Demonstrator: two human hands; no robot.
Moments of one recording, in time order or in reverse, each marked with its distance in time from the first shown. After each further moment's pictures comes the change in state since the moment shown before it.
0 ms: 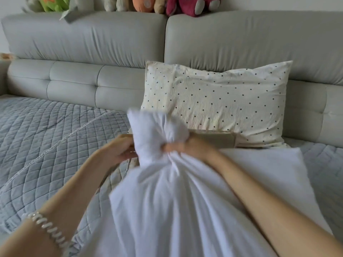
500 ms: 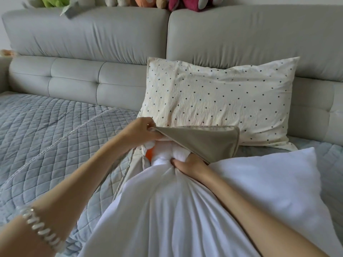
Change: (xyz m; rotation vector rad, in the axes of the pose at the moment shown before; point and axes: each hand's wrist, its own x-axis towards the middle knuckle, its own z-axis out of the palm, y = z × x) left_hand -0.026 0.051 0.033 0.726 0.006 0.303; right_hand 0.027 0.065 0.043 -0.199 0.119 0.195
